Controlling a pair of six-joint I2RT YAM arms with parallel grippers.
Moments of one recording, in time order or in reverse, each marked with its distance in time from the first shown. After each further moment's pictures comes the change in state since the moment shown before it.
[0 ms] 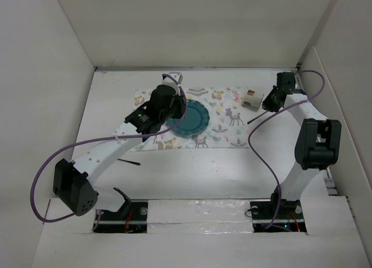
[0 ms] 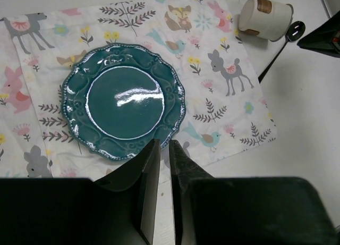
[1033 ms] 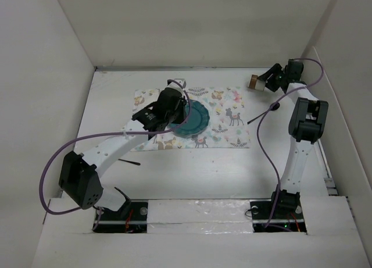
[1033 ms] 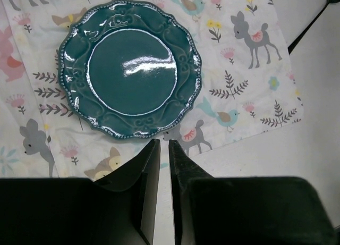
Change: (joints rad) left arm -0.004 0.060 -0.009 -0.069 0.001 -0.020; right arm -0.140 0.506 0.462 0.402 -0.473 0.075
